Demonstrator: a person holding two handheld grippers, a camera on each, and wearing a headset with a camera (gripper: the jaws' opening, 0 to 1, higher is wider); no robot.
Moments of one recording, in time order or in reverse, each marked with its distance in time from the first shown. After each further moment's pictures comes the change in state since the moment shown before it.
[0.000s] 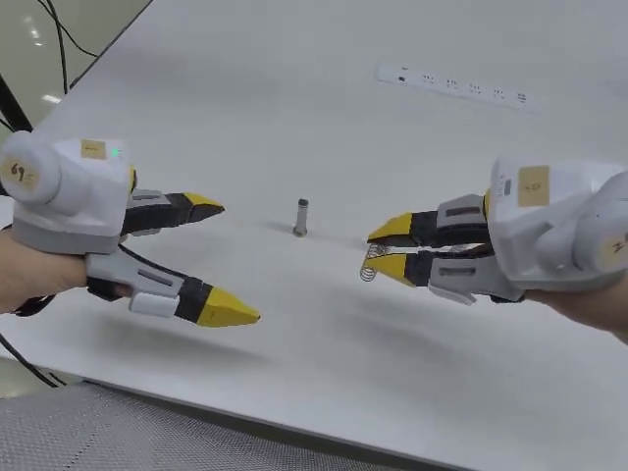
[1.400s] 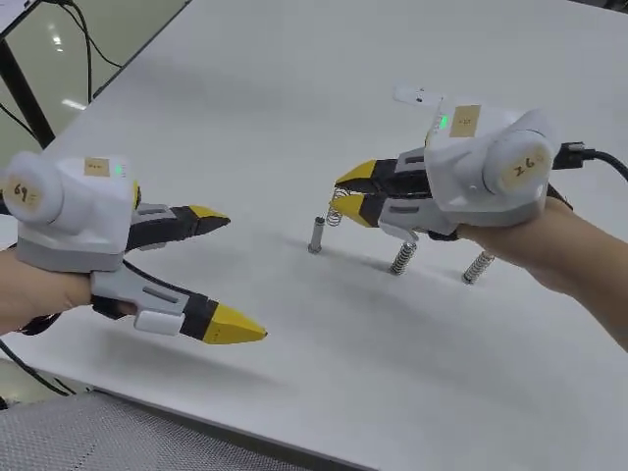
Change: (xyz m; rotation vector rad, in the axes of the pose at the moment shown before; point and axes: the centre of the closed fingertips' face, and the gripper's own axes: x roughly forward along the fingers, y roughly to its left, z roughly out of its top) left arm -0.010 -0.001 0.002 -0.013 -0.051 0.018; right arm 0.051 -0.070 0.042 0.016 -0.047 -0.088
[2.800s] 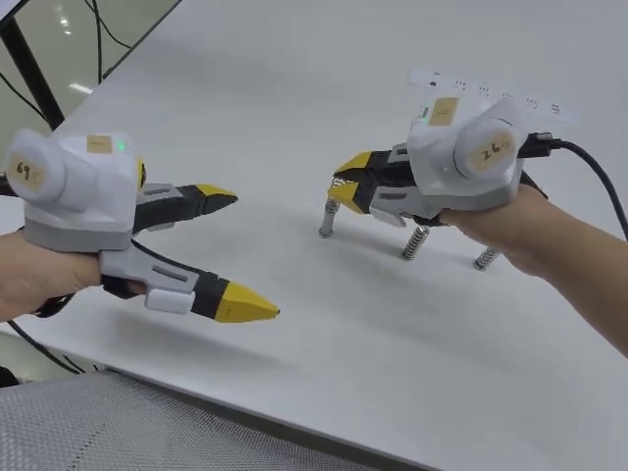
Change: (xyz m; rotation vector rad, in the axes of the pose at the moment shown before) left arm -0.003 0.000 0.004 -0.021 -0.047 0.016; right arm 0.030 -0.002 -0.021 0.050 0.033 -0.007
